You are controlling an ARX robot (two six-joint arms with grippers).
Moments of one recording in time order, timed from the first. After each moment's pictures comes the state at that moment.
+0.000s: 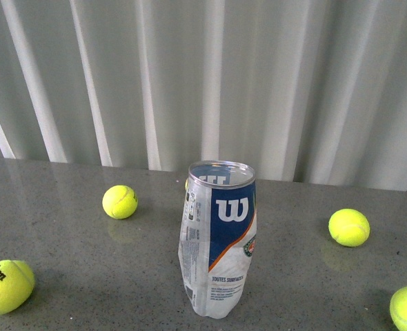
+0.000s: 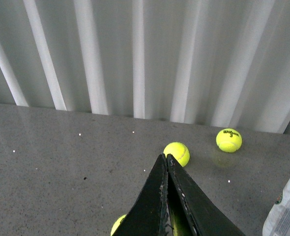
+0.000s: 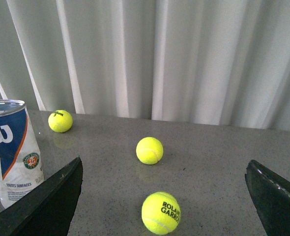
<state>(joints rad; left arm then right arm) 0.00 0.76 0.29 0.47 0.00 0.01 0.00 0.00 0.00 0.00 0.00 -0.01</state>
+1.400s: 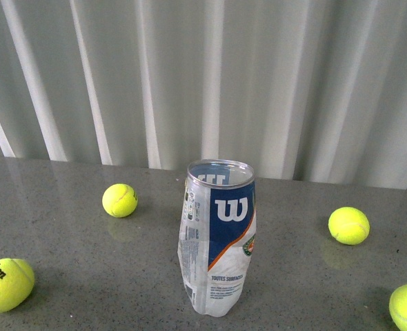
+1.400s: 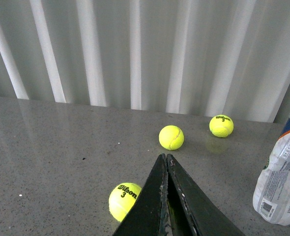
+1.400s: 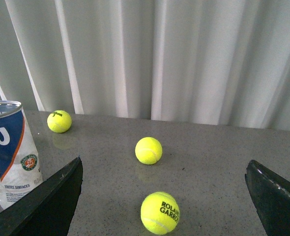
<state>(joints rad) 0.00 0.27 0.02 0.27 0.00 0.00 0.00 0.00 0.00 0.00 0.00 -0.01</state>
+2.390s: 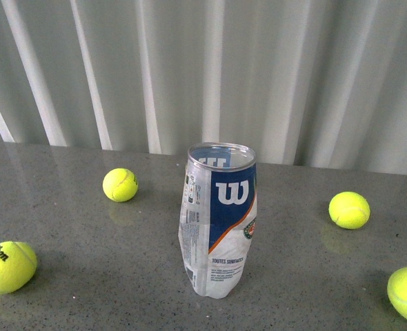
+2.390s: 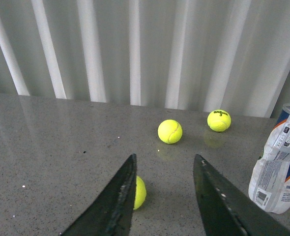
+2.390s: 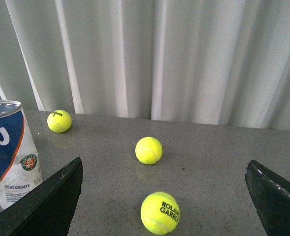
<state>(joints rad) 0.00 0.00 0.02 0.00 0.00 0.00 0.00 0.00 0.00 0.00 0.00 -0.01</state>
